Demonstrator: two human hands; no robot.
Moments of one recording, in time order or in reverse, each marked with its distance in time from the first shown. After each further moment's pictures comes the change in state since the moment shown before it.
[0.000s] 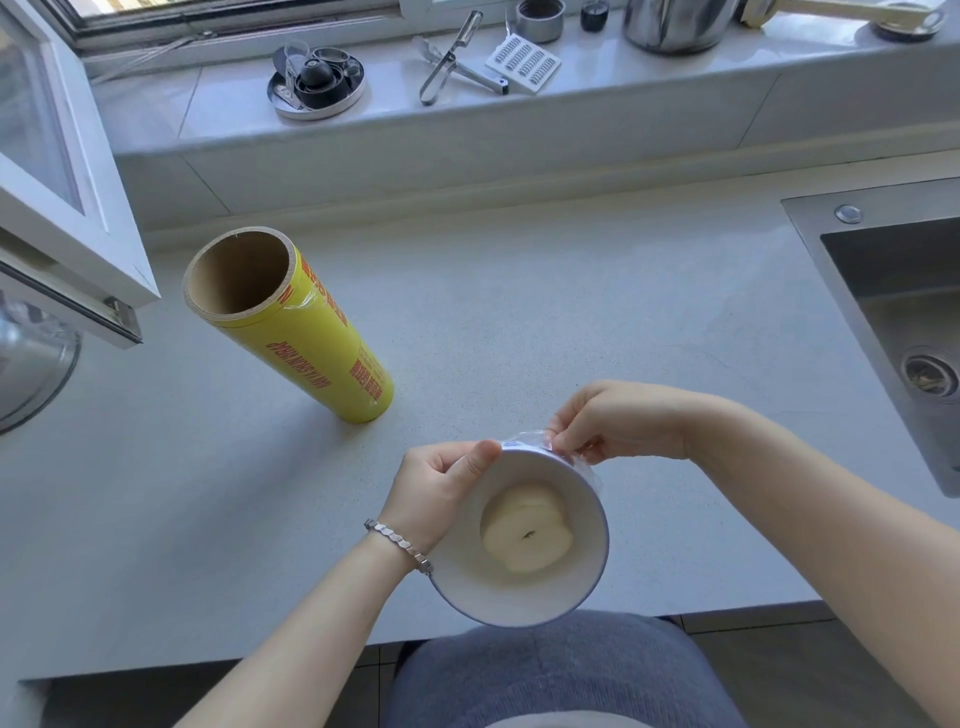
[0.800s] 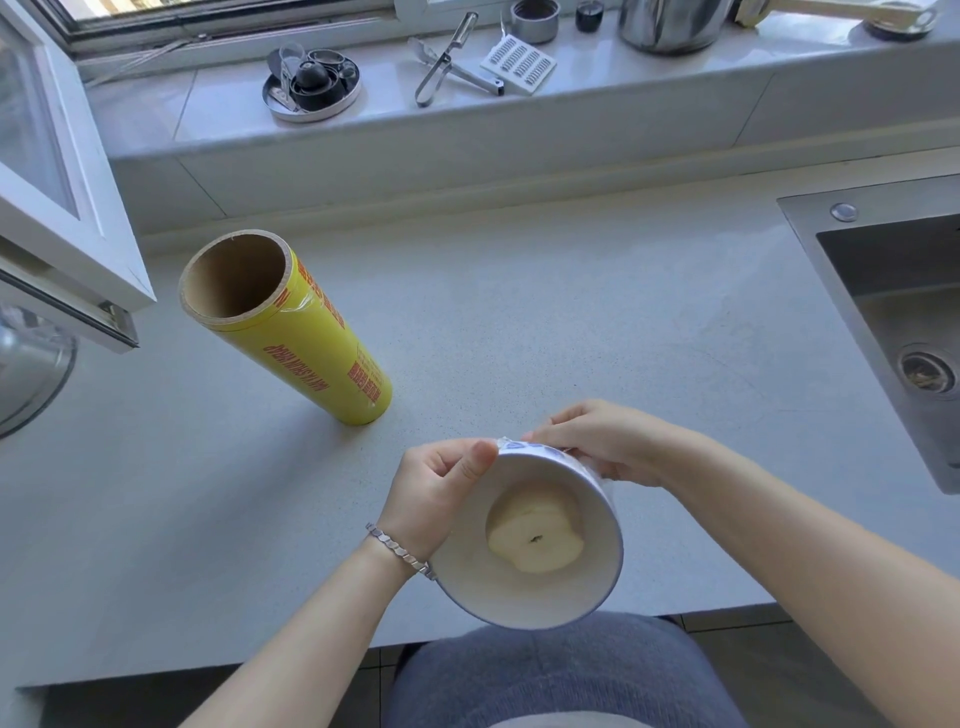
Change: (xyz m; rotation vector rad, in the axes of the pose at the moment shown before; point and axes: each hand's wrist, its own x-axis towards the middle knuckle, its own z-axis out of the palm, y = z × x) left_hand -0.004 0.007 0.002 -0.127 -0.064 0.039; right_hand 0.013 0.017 0.020 0.095 0.190 0.001
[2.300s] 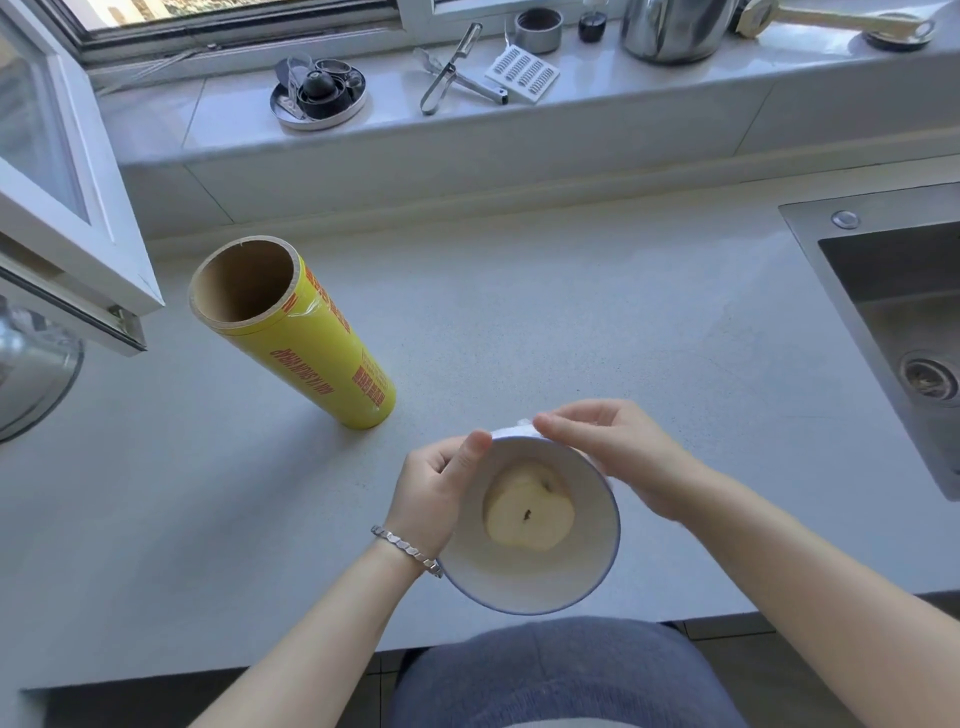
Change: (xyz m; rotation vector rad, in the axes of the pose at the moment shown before) left_hand 0.003 0.002 0.002 -0.004 0.111 0.001; right_hand -0.022 0.006 0.007 0.228 0.134 -0.283
